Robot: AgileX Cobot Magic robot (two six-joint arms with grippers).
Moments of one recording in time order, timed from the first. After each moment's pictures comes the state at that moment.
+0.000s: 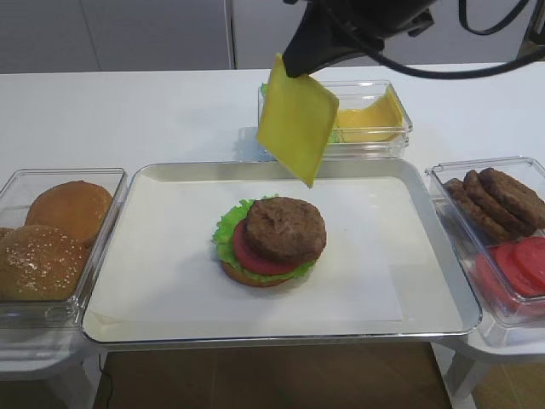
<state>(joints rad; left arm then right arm) -0.12 -0.02 -0.49 0.05 1.18 -0.14 0.46 1.53 -1.42 0.59 0.92 -0.26</state>
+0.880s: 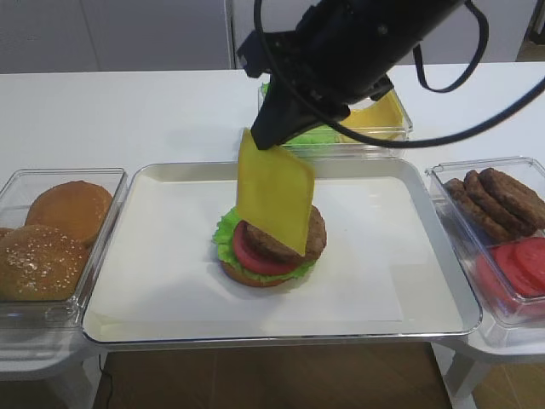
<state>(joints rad) -0.12 -0.02 -0.49 0.05 1.18 -0.14 0.54 1.58 -1.38 0.64 1.01 -0.27</state>
